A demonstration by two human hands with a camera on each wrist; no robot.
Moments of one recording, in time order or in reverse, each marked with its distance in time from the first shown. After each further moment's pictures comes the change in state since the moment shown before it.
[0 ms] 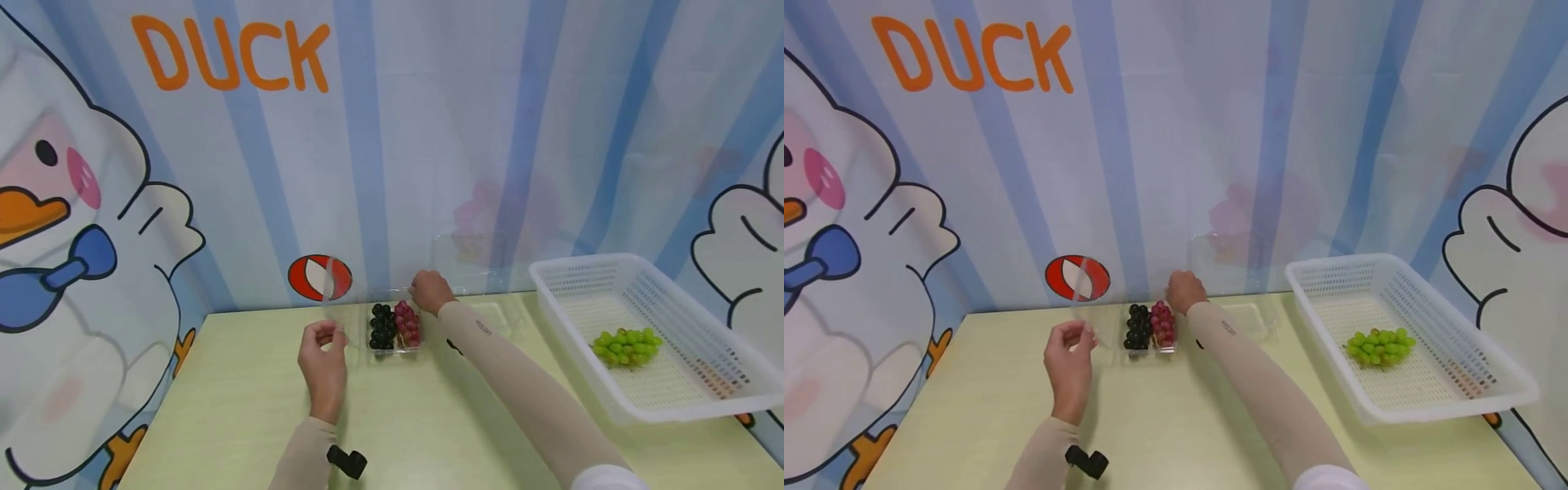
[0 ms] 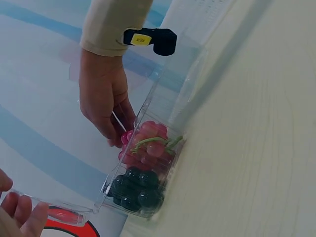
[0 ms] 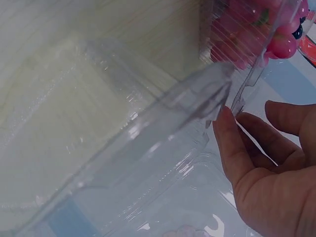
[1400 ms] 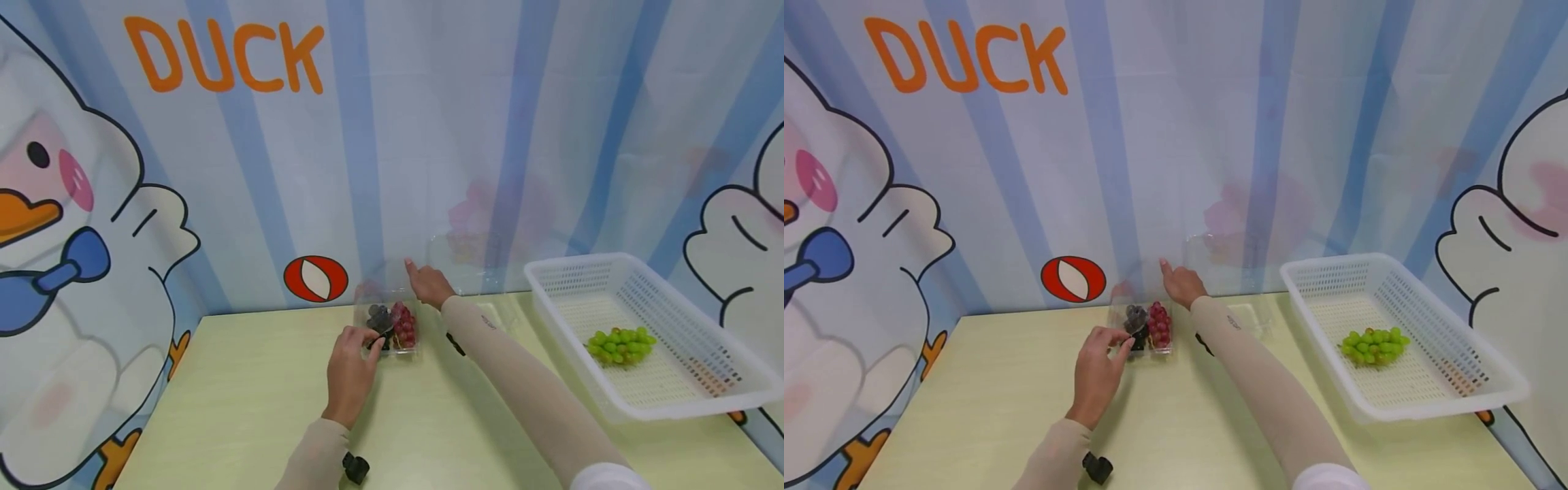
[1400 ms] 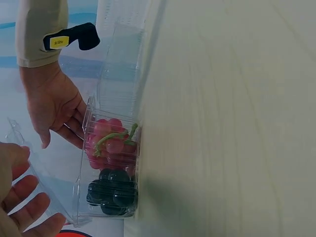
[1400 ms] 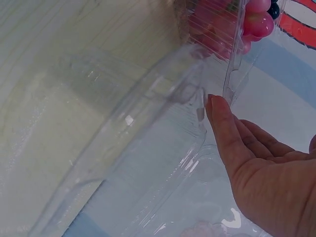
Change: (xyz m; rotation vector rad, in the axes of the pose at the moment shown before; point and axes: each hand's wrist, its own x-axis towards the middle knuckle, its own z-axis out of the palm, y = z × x) left_hand -0.020 -0.012 0.026 0.528 -0.266 0.459; right_hand 0.000 0.009 -0.019 0.312 -0.113 0.130
